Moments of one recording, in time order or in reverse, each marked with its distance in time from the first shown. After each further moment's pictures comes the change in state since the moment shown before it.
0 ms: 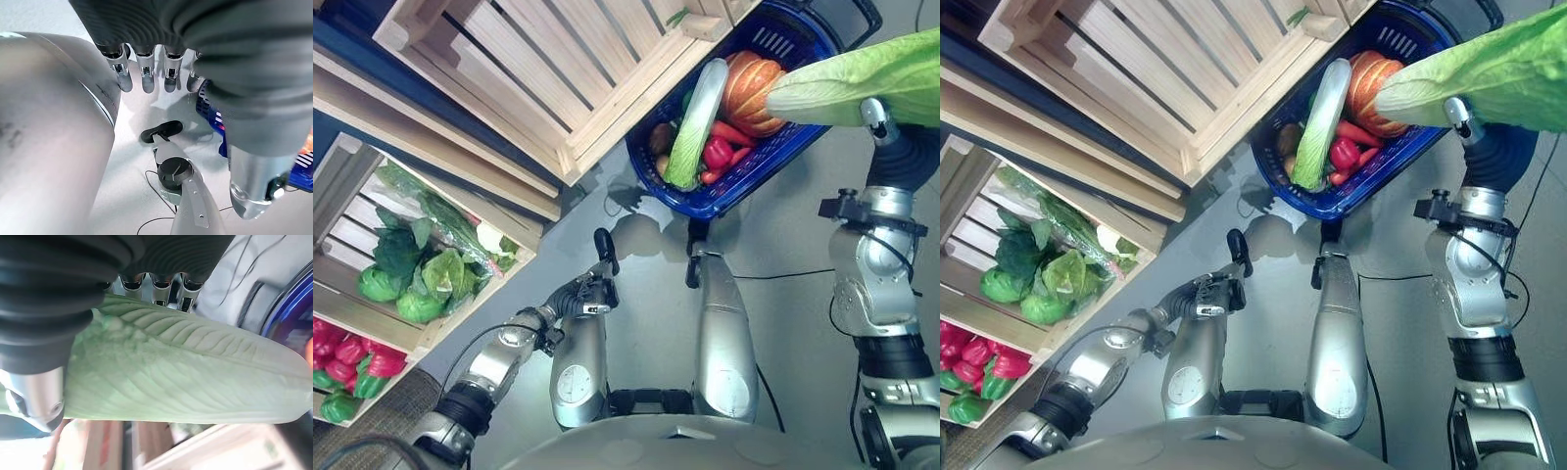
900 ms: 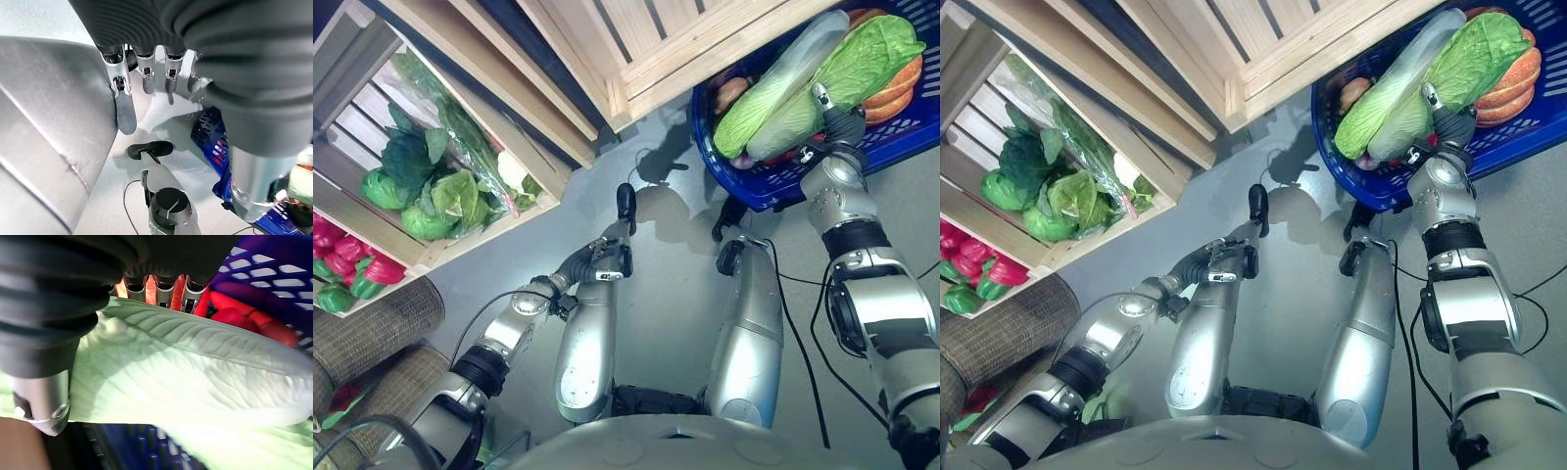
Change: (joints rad) left arm -0.190 -0.011 -0.078 0.087 -0.068 -0.133 0.031; right arm -0.652 0.008 0.158 1.037 0.298 0.302 0.103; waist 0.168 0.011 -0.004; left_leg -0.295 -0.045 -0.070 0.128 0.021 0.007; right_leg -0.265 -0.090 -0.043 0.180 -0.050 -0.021
